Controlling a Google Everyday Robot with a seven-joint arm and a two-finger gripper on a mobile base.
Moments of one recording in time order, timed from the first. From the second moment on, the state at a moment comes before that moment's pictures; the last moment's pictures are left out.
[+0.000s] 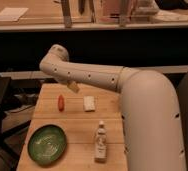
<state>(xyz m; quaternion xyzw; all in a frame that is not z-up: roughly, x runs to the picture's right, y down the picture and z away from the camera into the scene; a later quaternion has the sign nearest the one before) -0.142 -0.023 0.802 -0.16 -0.07 -0.45 0.88</state>
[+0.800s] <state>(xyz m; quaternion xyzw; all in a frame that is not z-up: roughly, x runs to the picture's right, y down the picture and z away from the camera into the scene) -0.156 -0.027 0.817 -0.15 -0.08 -0.46 0.87</state>
